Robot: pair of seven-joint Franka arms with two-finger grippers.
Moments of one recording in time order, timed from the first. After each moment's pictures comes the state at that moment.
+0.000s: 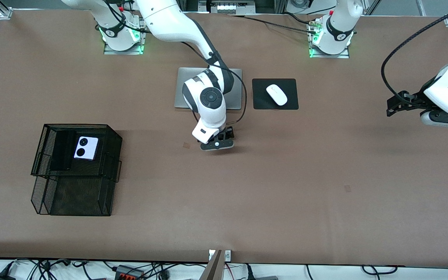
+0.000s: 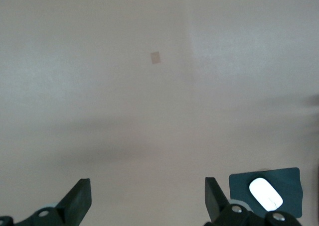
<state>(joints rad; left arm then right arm) -0.10 0.04 0.09 -1.68 0.00 1.71 0.08 1.06 0.89 -0.38 -1.47 0.32 2.37 0.44</state>
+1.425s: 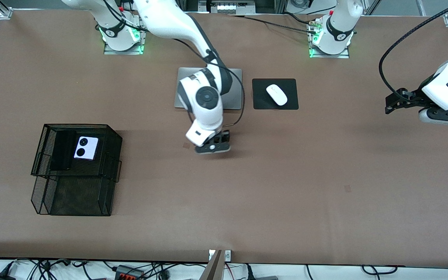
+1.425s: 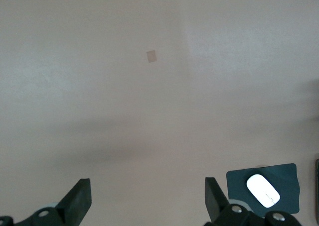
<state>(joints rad) -0.10 0.03 0.08 -1.68 0.00 1.70 0.08 1.08 0.82 -0.55 -1.42 0.33 2.22 0.43</state>
